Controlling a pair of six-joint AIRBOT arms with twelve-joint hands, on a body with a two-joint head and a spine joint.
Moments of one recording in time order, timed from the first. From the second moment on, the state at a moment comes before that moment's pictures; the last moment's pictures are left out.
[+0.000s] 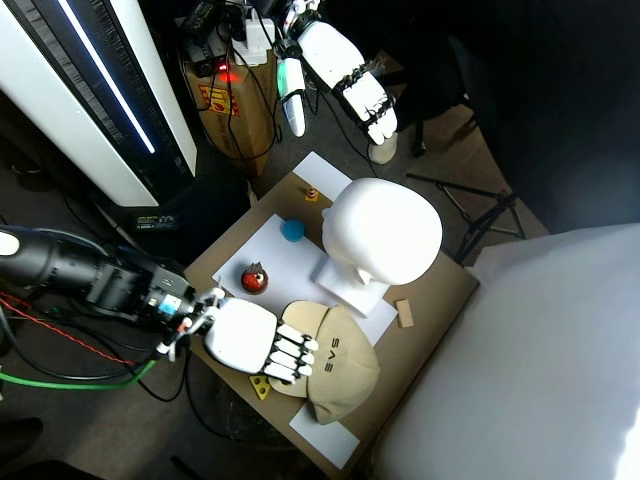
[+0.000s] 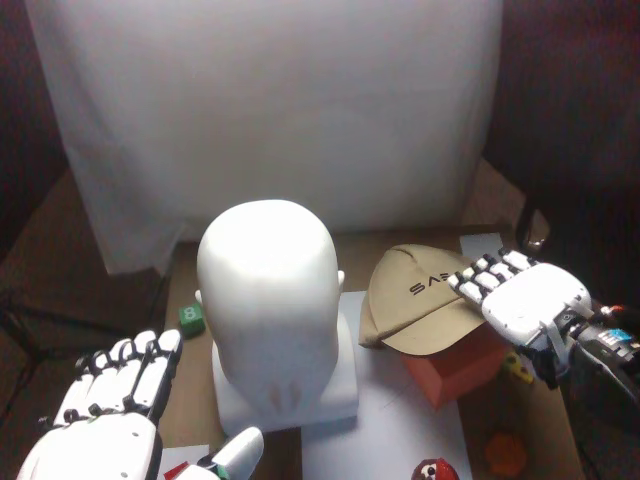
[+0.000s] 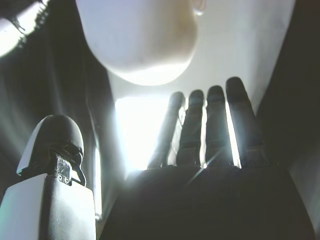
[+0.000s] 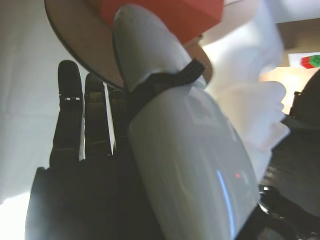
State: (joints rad) left arm 1.32 -1.36 0.81 -0.88 -1.61 1.34; right arm -0.84 -1.70 1.82 0.60 0.54 -1.57
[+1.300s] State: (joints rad) left arm 1.39 -1.41 0.91 -0.78 -1.62 1.16; right arm -0.79 -1.95 2.16 0.49 0.47 -1.41
